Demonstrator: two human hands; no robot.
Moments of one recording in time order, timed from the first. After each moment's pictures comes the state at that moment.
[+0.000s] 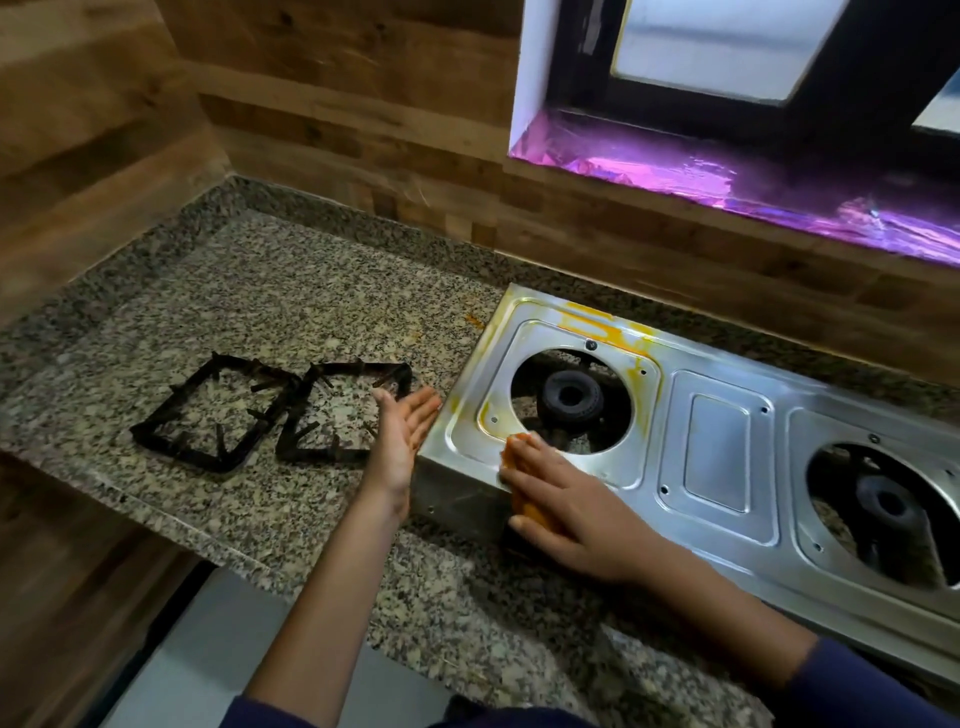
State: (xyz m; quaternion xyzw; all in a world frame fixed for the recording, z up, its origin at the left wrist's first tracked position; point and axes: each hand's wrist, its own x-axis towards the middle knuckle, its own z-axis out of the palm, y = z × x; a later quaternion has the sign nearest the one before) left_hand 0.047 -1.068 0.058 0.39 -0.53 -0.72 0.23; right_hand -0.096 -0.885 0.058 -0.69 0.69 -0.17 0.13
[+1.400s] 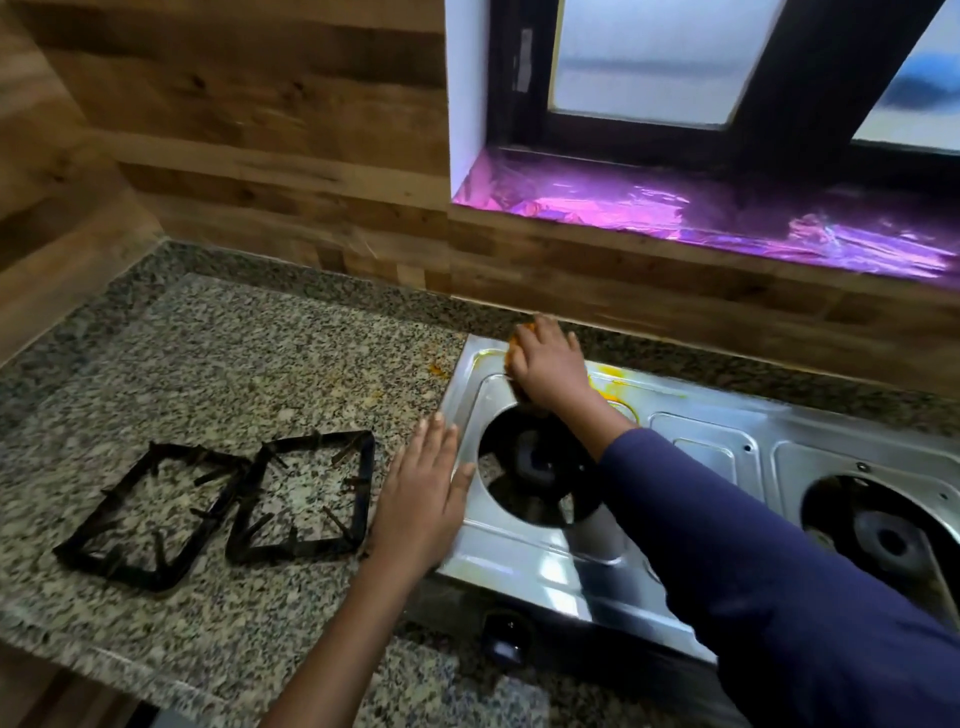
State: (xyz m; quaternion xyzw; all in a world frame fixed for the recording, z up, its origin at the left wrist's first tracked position) left_hand -0.017 -1.083 0.032 0.30 -0.93 -0.18 0.08; right_hand -0.269 -1.061 0.048 -0.41 0.90 -0.14 0.05
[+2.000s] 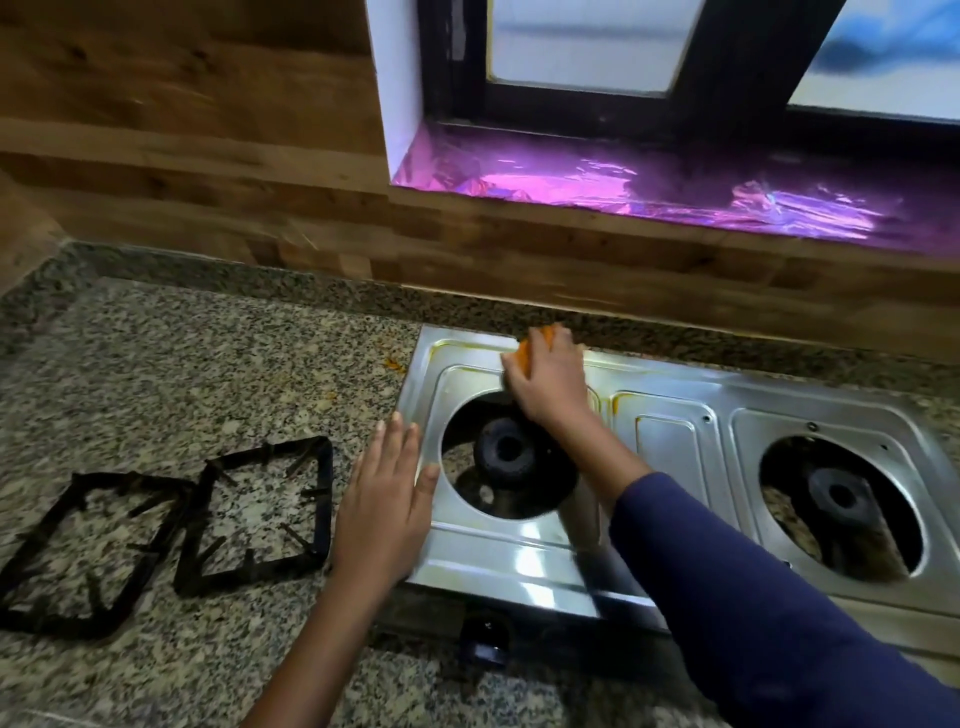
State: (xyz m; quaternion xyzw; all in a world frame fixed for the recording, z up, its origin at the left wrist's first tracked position) left_hand -0.017 -1.087 0.026 0.28 -0.93 -0.20 0.09; right_hand -0.261 -1.007 0.043 -0.29 0.93 -0.20 0.03
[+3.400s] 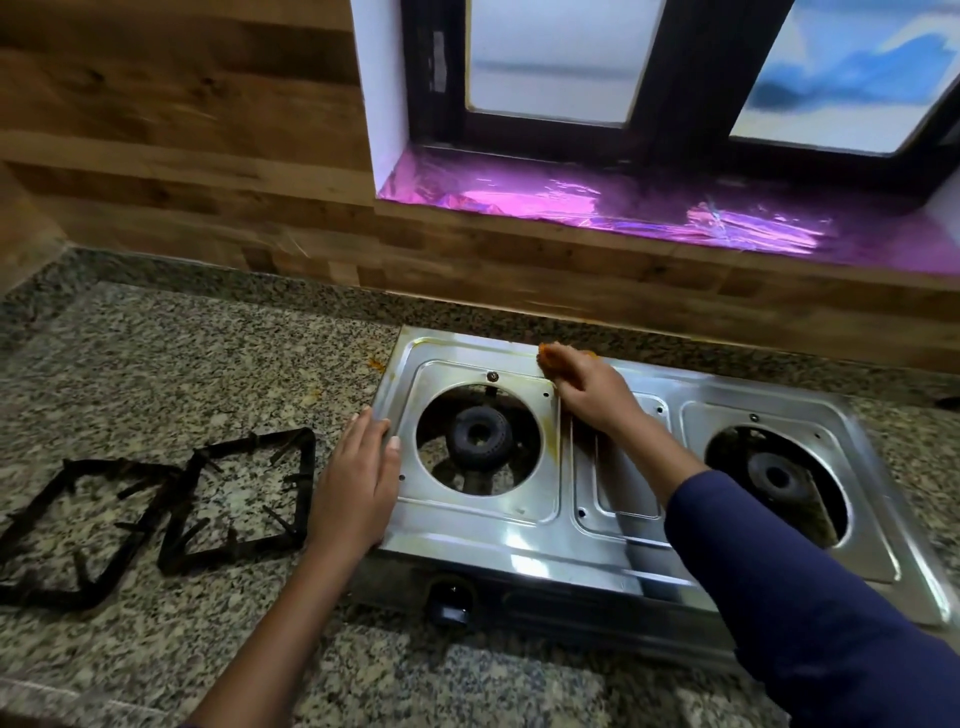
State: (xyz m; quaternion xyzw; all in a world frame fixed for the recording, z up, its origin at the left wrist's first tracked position) left_hand -0.014 -1.081 0.031 0.31 -0.90 -0.25 0.17; right_hand -0.299 -0.906 0.052 -0.38 0.89 -0.25 0.09
